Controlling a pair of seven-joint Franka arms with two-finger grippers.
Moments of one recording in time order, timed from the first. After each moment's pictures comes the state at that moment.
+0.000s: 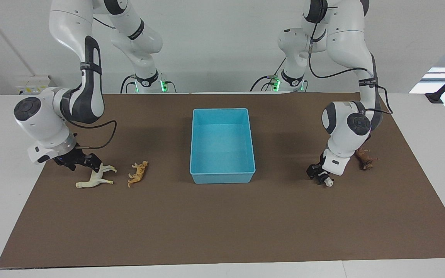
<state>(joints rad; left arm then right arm) -0.13 0.39 0.01 -1.89 0.00 2.28 -0.33 -0.27 0.35 0.06 -1.90 -0.01 2.26 -0.07</state>
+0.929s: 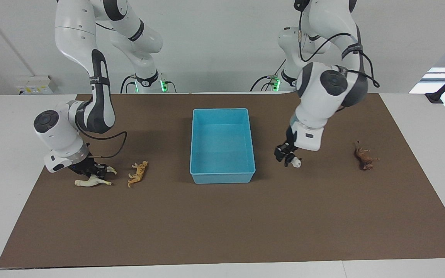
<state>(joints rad) -0.43 0.30 -0.03 -1.60 -0.11 1.94 -0.91 -0.24 0.37 0.06 -1.91 -0.01 2.30 -0.03</state>
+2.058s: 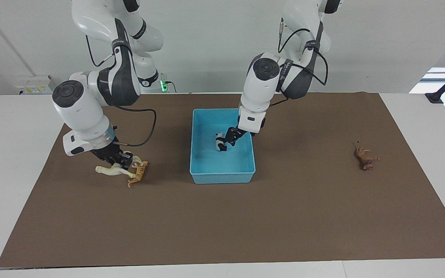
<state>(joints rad) -0.59 0.26 0.01 -1.71 -0.08 1.96 -1.00 0.02 0.30 0.08 -1.64 -0.01 1.96 0.49</state>
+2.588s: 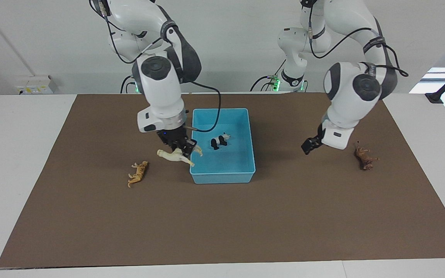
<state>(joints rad) -0.16 0.22 0.05 -1.73 -0.02 1.84 -0.33 0.36 0.30 0.08 -1.58 -0.01 1.97 1.00</state>
